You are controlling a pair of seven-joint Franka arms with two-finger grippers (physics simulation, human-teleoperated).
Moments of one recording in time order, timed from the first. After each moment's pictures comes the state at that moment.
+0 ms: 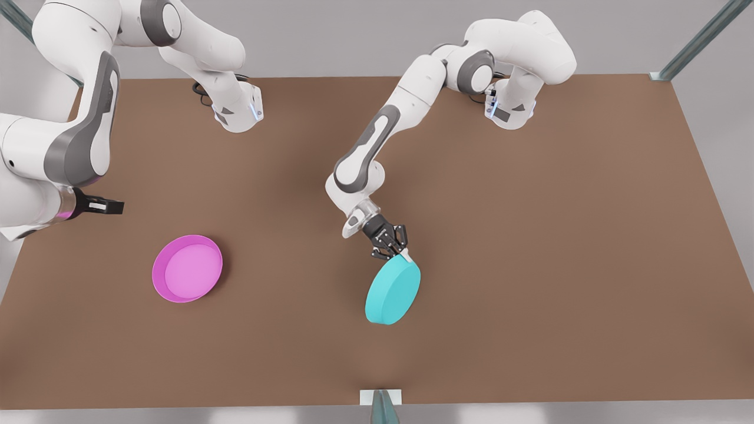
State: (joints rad) left arm -1.26 1.17 0.52 -1.15 1.07 1.74 -1.68; right arm -0.13 0.35 0.06 -1.20 -0.23 1.17 0.04
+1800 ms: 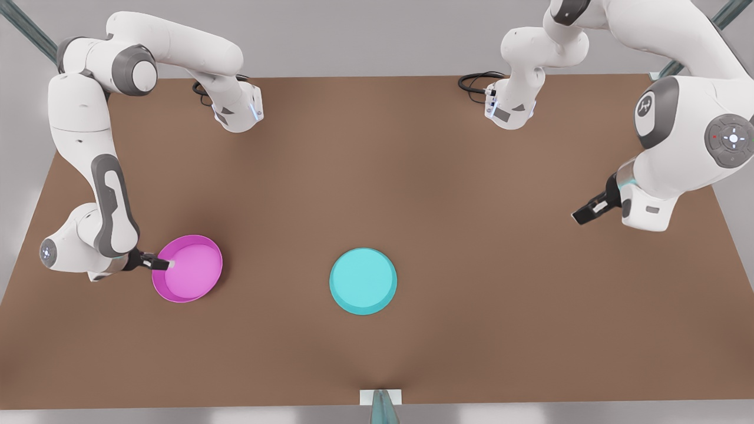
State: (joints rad) left arm -0.08 0.26 -0.02 -1.23 -0.01 1.36 -0.63; right arm -0.39 0.68 0.06 -1.70 0.21 2.09 -0.15
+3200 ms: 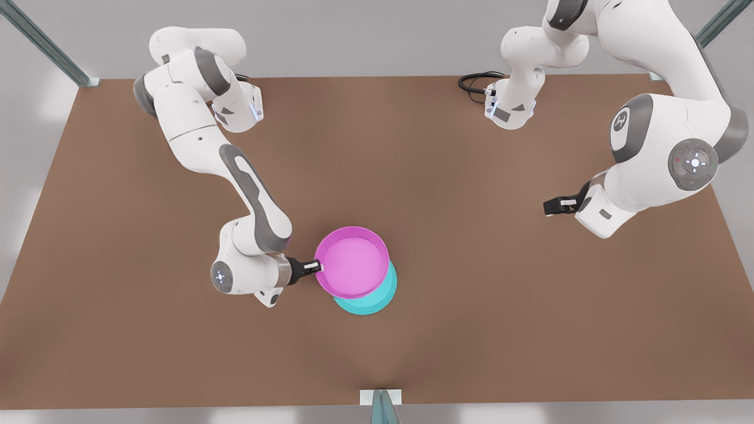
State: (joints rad) left arm -0.11 0.31 -0.04 -1.24 -0.04 1.35 -0.24; right arm 0.19 0.80 0.22 -1.35 0.49 2.02 -0.08
